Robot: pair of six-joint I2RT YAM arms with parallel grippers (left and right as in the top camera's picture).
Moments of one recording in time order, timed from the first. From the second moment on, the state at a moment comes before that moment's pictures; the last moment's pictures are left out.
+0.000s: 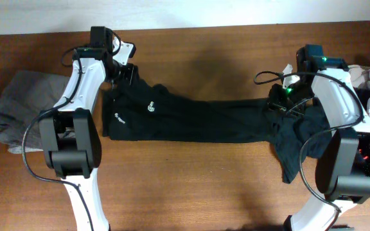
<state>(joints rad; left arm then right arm) -0.04 2.27 1.89 -0.79 0.23 0.23 -0.12 1.92 1.53 -1.16 -0.32 0.13</state>
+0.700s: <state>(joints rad) -0.07 2.27 1.89 -0.89 0.15 0.29 -0.12 1.92 1.53 -1.16 -0.32 0.13</state>
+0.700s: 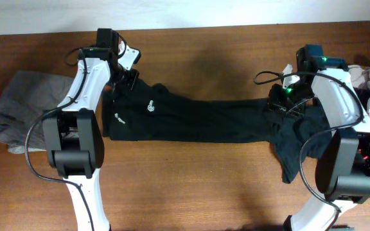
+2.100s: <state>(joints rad) -0.02 2.15 1.91 -1.50 0.07 0.13 -0.12 1.92 1.53 -1.16 -0.32 0.13</state>
